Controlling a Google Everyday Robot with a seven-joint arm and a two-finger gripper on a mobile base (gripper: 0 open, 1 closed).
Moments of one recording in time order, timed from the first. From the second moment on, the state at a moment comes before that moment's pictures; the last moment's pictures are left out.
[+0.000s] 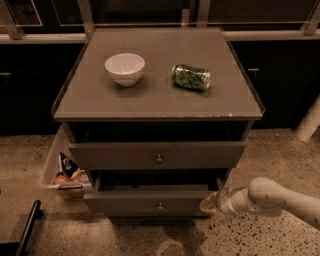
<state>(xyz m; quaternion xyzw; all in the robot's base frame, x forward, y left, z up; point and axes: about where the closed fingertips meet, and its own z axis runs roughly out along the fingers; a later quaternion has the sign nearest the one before) 0.511 -0.205 0.403 -0.59 0.73 0.15 0.32</state>
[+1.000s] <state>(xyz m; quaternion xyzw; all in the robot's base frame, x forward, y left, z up) 0.512 -0.206 0.404 -0.59 0.73 0.15 0.32</state>
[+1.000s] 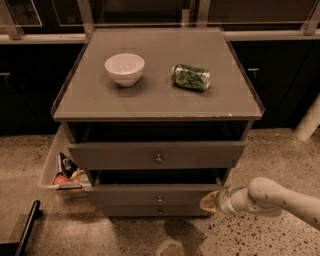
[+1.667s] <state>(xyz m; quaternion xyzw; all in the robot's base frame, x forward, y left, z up) 0.516 -0.205 0.404 -0.59 0.73 0.14 0.32</state>
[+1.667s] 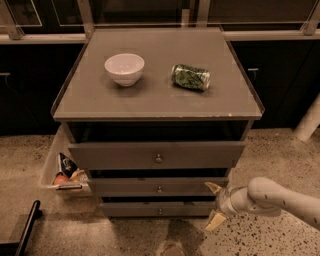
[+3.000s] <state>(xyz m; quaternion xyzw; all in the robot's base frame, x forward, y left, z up) 0.417 -0.203 0.456 -0.65 0.69 0.10 0.31</state>
